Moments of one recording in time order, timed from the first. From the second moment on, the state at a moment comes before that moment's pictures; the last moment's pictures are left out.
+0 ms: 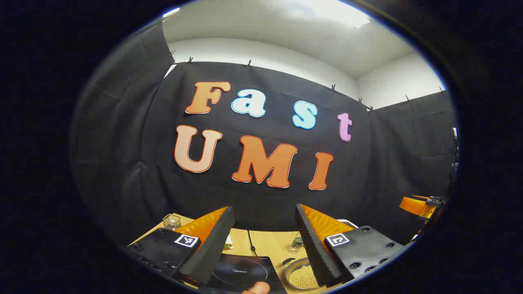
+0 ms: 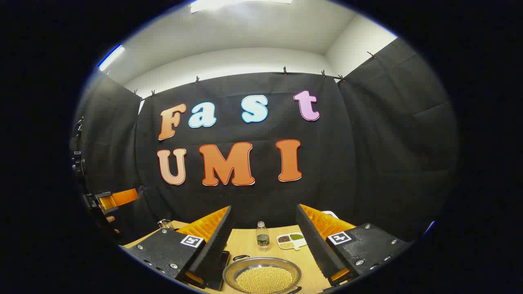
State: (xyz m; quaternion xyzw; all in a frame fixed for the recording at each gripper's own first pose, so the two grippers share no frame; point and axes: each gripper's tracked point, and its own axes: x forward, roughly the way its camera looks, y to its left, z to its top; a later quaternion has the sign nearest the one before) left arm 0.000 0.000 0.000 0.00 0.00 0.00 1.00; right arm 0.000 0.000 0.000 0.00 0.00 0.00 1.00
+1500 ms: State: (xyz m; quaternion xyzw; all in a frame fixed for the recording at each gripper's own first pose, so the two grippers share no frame) left arm -0.003 -0.006 0.004 0.04 -0.01 0.00 1.00; right arm 0.000 0.004 -0.010 -0.02 0.02 0.03 1.00
